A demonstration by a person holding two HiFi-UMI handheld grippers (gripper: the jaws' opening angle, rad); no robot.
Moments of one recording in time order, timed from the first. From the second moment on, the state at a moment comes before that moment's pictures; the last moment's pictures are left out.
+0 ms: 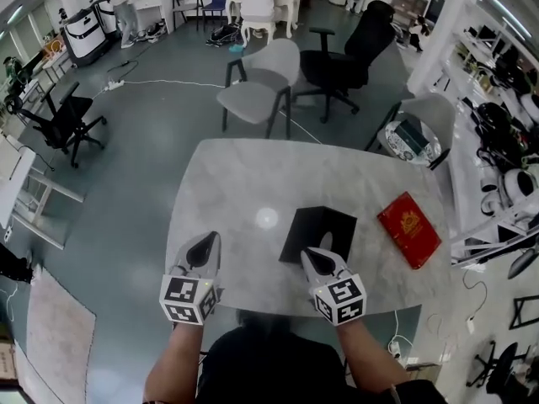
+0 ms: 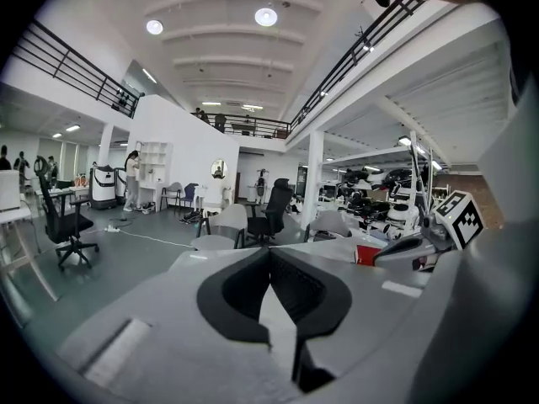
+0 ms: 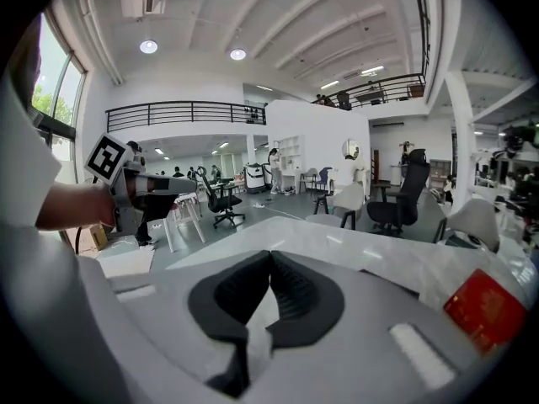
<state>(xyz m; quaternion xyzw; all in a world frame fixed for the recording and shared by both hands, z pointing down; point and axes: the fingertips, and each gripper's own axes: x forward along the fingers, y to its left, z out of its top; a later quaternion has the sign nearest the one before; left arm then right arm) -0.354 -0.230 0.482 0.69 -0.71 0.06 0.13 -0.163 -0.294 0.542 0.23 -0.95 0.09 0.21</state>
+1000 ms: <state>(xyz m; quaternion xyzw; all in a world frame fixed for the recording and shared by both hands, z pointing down) -0.381 -0.217 0.528 0.84 -0.51 0.11 0.16 -0.203 -0.252 0.635 0.31 -0.84 -0.02 0.45</state>
